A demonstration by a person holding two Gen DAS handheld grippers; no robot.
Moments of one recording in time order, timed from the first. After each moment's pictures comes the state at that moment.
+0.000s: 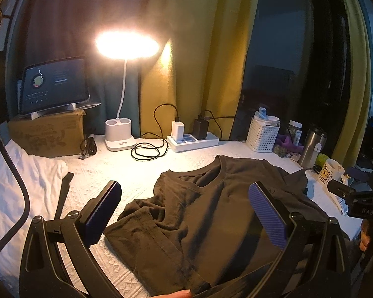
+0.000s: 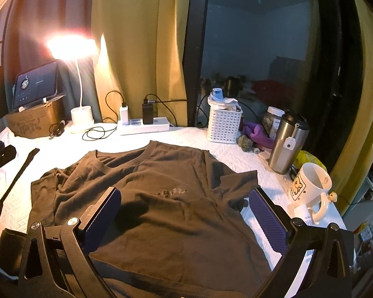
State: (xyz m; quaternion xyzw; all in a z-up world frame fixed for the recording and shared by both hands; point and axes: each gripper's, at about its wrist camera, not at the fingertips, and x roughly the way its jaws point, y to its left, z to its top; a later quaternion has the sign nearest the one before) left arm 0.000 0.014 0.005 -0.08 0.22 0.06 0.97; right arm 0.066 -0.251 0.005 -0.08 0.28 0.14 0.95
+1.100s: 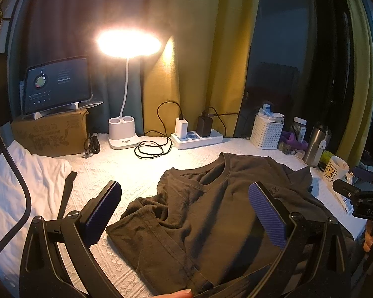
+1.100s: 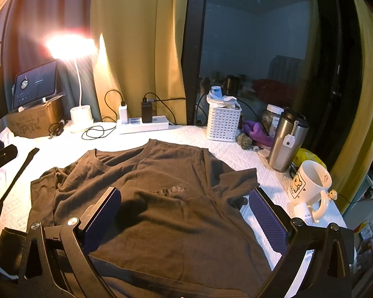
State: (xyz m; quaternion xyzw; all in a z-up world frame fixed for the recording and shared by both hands) left arm 0.002 0.015 0.003 -0.08 0.23 0.07 0.97; right arm 0.066 -0.254 0.003 -0.08 0.28 0.13 0.95
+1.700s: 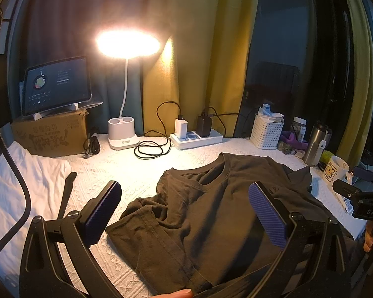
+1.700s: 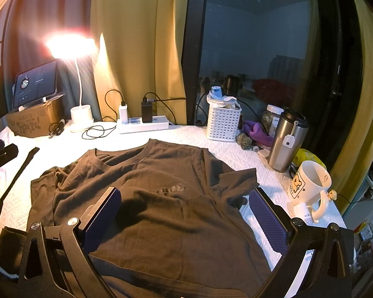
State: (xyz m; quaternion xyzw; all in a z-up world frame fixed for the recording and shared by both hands) left arm 0.004 0.014 0.003 -0.08 0.23 0.07 0.97; right arm 0.067 -0.254 0.004 -0.08 0.28 0.13 0.95
